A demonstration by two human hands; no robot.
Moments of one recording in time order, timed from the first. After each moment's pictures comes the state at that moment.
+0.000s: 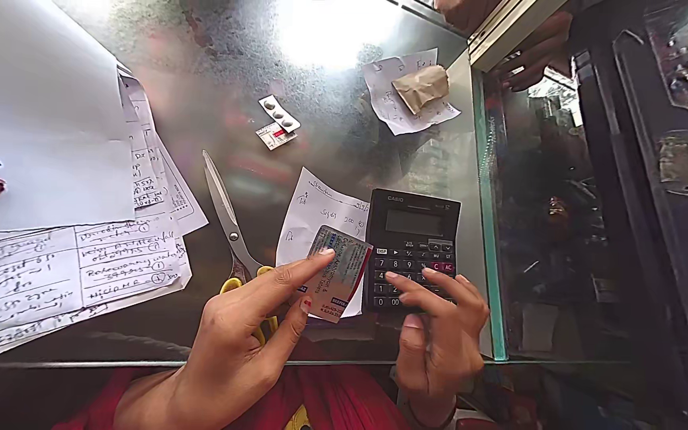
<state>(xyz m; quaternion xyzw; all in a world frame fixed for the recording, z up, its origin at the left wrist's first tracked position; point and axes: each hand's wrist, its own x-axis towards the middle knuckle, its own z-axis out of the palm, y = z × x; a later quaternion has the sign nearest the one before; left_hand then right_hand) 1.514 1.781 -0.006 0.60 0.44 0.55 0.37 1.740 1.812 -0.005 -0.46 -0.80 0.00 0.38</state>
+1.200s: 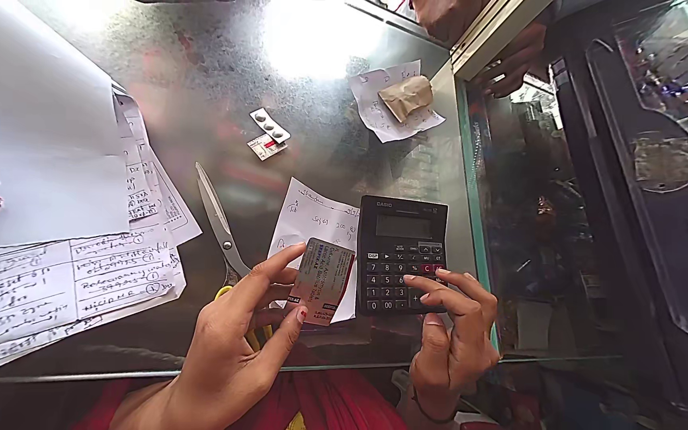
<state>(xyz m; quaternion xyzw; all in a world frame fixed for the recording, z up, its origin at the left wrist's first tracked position) 1.516 1.780 -0.006 0.57 0.45 0.56 0.40 1.756 1.821 -0.006 -0.47 -0.78 0.00 0.42</state>
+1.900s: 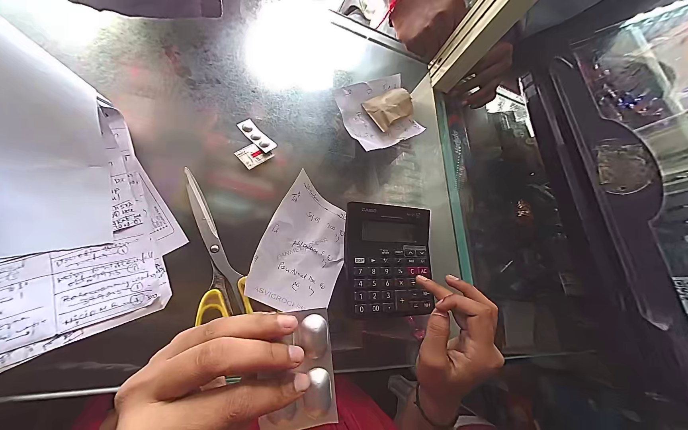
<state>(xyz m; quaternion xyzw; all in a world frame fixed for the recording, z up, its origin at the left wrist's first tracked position) 1.499 1.775 -0.010 0.71 0.29 0.62 0.18 1.777 1.818 -0.011 -0.54 -0.71 -0.03 0.45</state>
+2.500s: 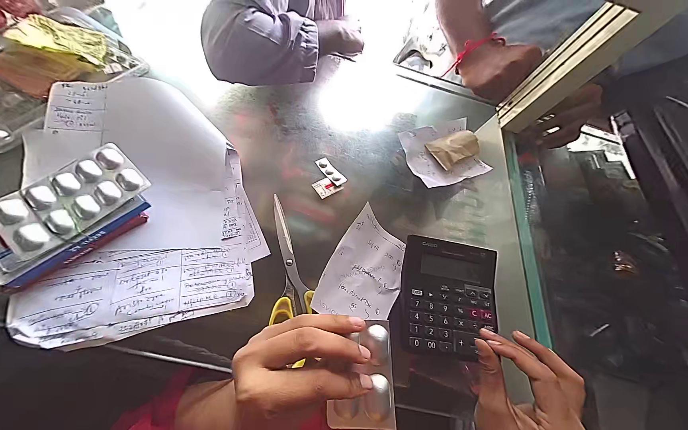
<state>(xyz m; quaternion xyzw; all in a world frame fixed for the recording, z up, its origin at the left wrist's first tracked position) 1.503 1.781 -0.009 0.69 0.29 0.64 0.17 1.780 1.819 -0.017 -0.51 -0.73 -0.03 0.45</state>
